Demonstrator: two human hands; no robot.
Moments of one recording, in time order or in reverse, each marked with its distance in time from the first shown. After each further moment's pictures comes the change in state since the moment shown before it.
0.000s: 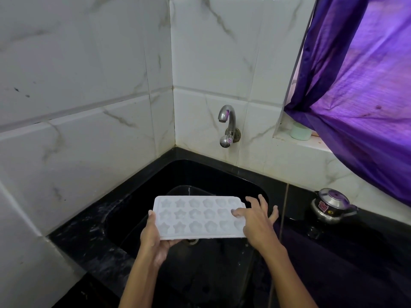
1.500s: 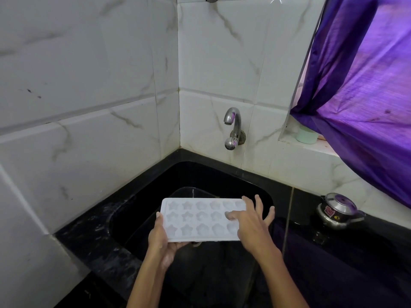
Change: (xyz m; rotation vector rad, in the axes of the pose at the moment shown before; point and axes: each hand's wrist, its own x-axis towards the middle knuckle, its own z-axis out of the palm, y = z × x) left_hand 0.004 -0.008 -0.001 0.038 -0.030 0.007; right_hand -0.008 -0.030 -0.008 -0.040 -0.026 -0.051
